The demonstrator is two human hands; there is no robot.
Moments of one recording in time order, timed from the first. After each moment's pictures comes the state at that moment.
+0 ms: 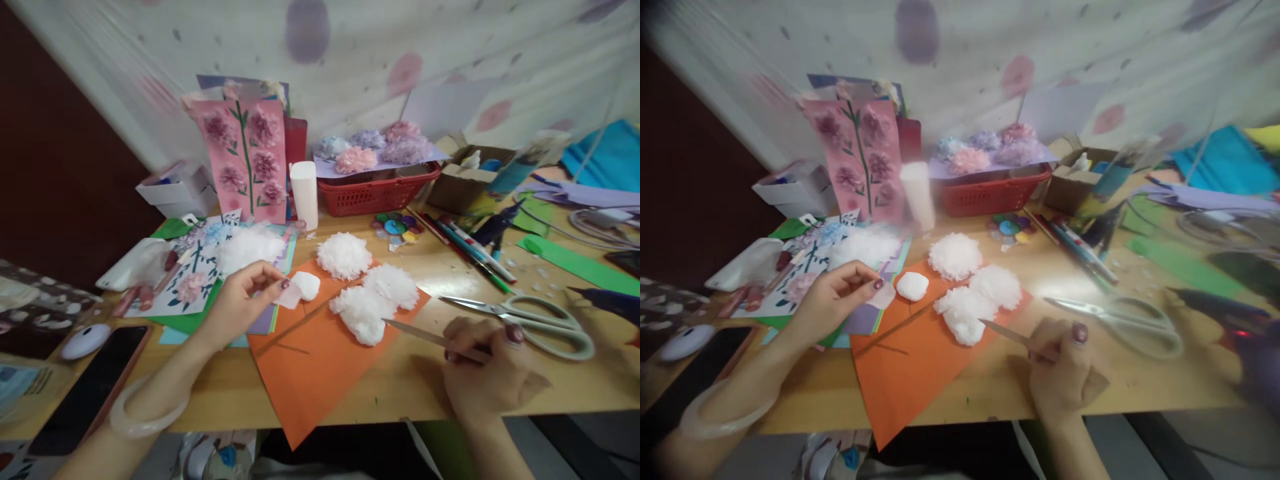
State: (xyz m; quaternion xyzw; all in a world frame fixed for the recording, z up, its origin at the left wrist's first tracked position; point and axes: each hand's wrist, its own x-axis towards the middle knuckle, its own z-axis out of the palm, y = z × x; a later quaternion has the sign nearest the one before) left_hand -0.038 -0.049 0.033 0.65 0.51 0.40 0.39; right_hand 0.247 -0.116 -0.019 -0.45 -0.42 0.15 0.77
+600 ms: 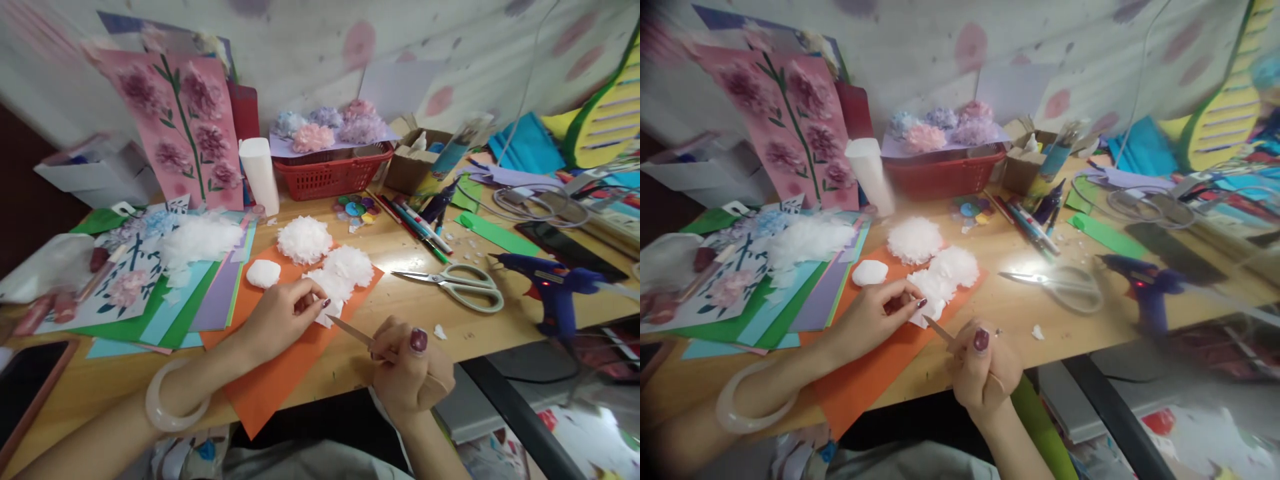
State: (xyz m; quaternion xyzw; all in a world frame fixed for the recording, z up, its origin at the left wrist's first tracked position) left_hand 0.058 -0.068 -0.002 0.80 0.41 0.24 0.36; right_hand 0.213 -0.153 -0.032 -0.50 -0.50 0.05 0.70
